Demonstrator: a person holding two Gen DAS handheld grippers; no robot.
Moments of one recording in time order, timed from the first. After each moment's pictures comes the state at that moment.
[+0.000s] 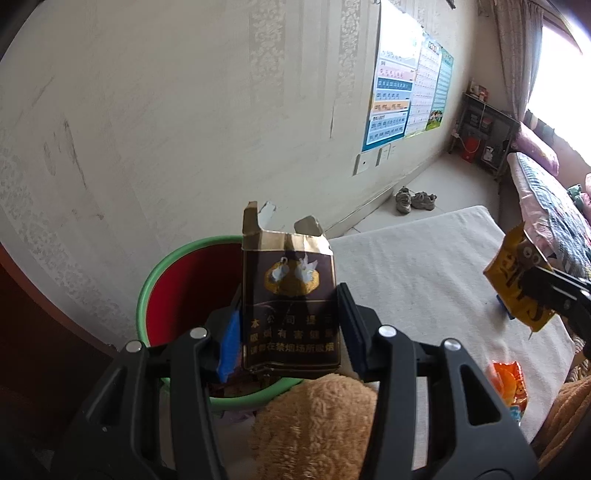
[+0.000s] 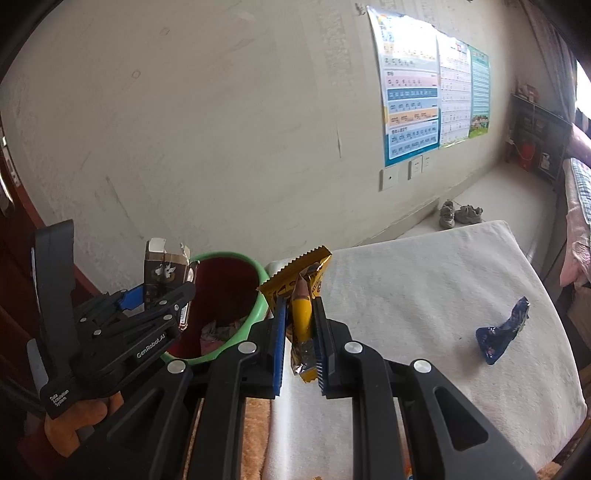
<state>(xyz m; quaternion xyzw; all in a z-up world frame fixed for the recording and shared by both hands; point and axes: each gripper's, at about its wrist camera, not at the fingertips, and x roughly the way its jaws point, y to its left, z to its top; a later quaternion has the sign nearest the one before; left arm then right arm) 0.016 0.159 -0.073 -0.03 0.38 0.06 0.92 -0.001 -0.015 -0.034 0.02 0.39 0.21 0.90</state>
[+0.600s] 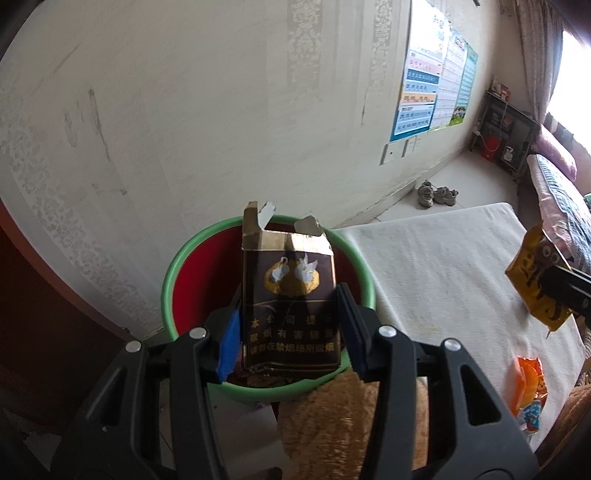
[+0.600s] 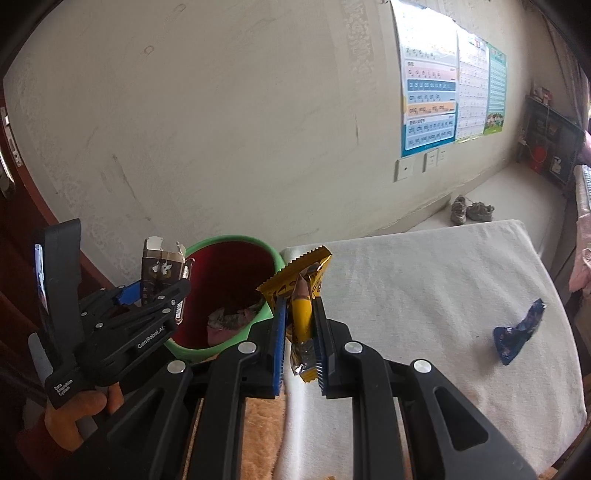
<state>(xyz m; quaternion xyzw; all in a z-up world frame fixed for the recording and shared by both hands) 0.014 0.193 -0.092 -0.04 0.40 0.10 0.91 0.001 0.013 -0.046 0.00 0.41 0.23 0.88</state>
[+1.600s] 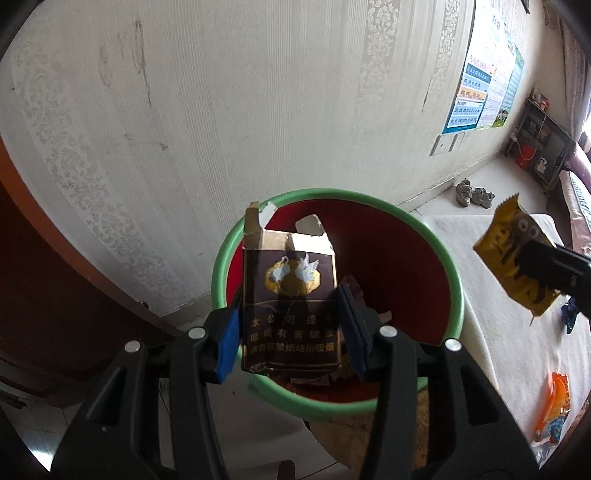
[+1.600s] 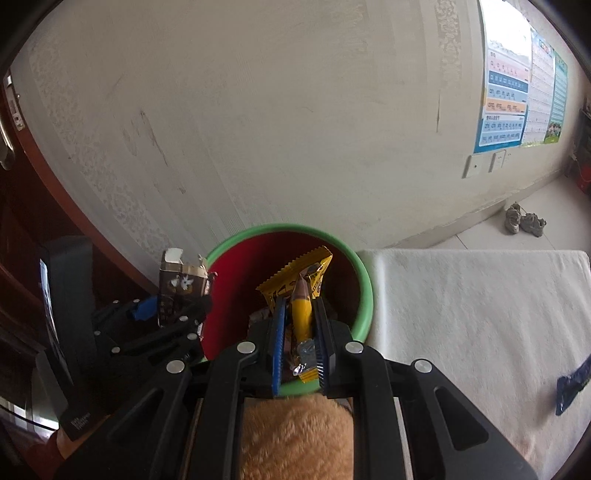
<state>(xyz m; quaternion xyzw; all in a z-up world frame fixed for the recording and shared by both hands) 0.026 0.266 -0.128 -0.08 0.43 0.15 0.88 0.056 0.123 -0.079 -0.04 0.44 0.31 0.84</state>
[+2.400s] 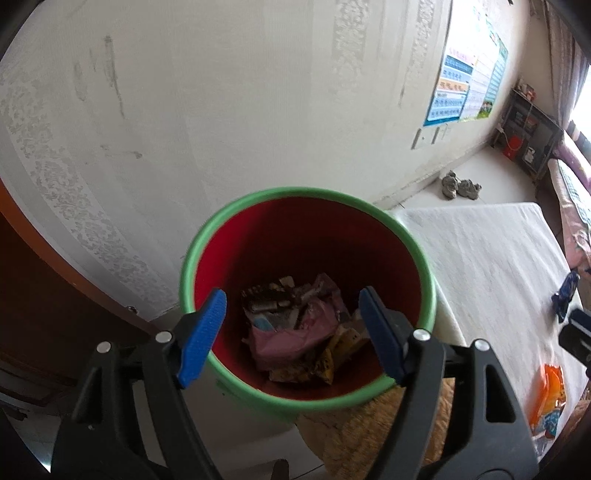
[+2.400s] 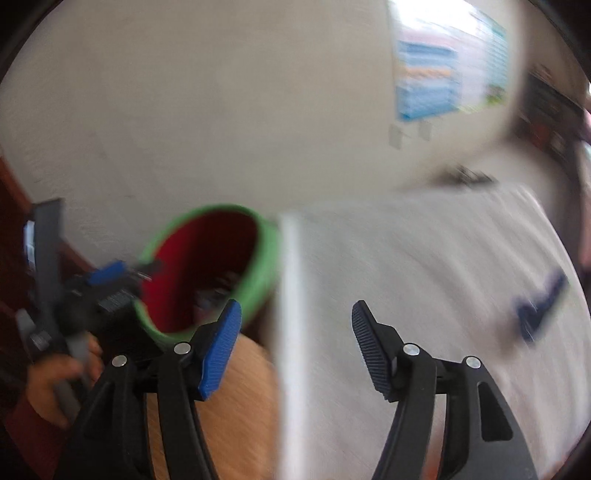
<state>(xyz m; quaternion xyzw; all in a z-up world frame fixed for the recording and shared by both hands) 0.028 0.234 -0.128 -0.06 0.44 0.13 0.89 0.013 -0.023 -0.105 0.01 0.47 0.17 0.87</state>
